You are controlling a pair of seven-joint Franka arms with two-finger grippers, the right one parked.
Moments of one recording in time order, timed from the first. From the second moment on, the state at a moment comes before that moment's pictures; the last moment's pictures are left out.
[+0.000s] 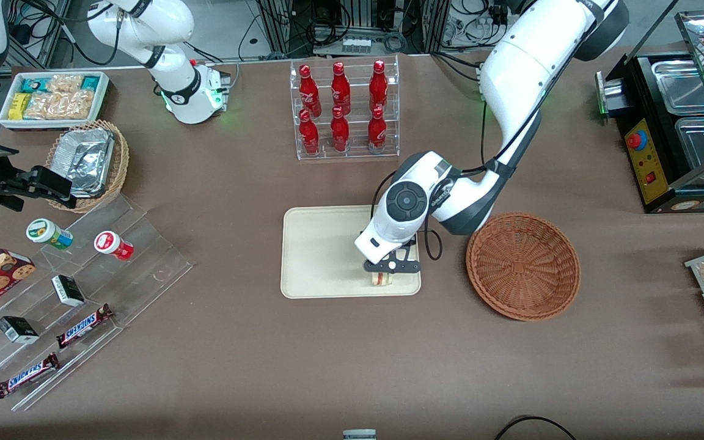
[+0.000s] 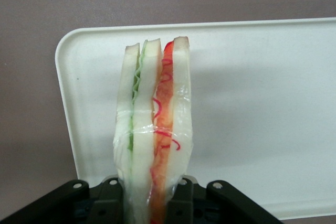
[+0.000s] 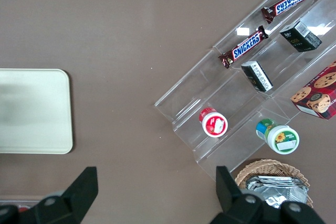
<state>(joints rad) -0.39 0.71 -0.34 -1.50 0.12 2.13 -0.69</state>
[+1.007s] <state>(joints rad) -0.43 0.77 -0.34 -1.50 0.16 2.16 -0.69</state>
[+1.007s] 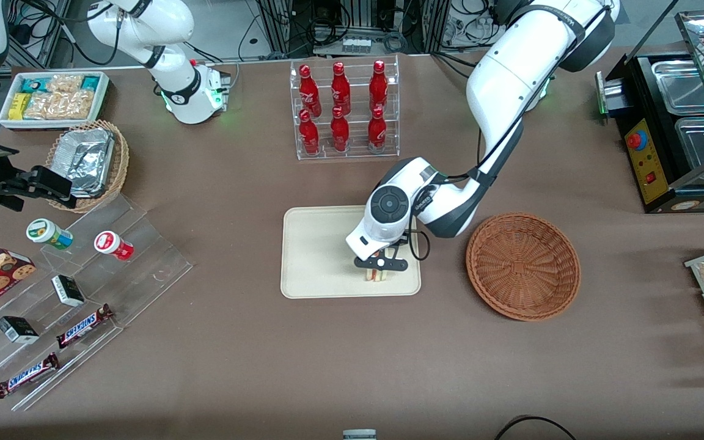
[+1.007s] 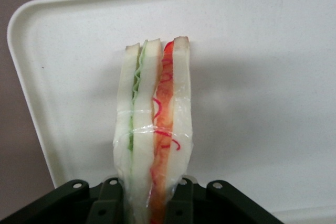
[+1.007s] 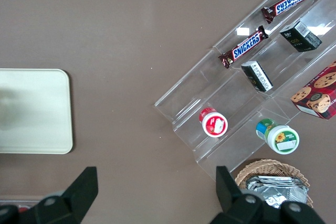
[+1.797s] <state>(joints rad) -0.44 0.79 -0.34 -1.50 0.19 2.16 -0.69</state>
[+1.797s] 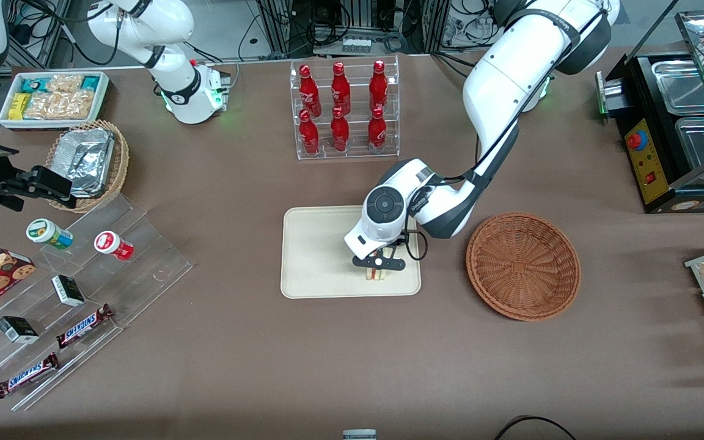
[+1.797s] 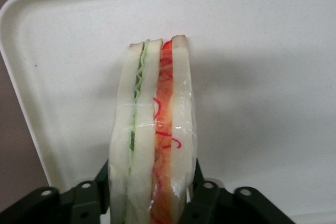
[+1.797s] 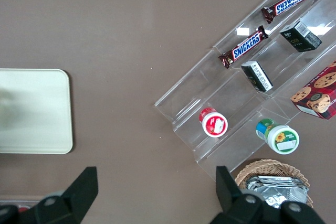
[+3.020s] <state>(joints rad) -0.45 0.69 -0.29 -1.45 0.20 2.07 -0.76</state>
